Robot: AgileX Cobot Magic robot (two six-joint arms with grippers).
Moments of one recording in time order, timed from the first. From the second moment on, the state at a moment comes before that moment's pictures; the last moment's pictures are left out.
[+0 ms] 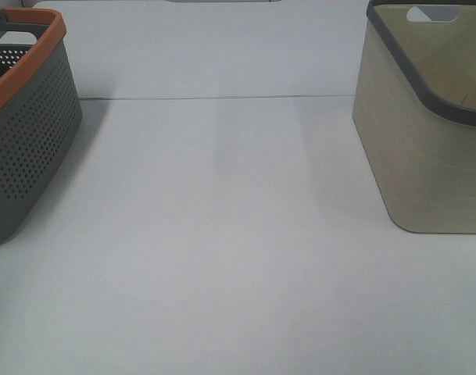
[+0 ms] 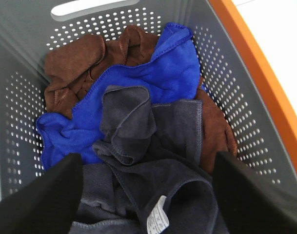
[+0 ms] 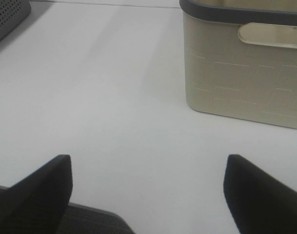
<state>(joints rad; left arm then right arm) 0.37 1.73 -1.59 -0.50 0.94 0.85 0.08 0.00 -0.50 0.17 1.07 -0.11</state>
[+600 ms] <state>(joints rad) 0.41 2.02 -1.67 -0.60 0.88 1.02 0.08 0.00 -0.50 0.16 1.07 -0.09</state>
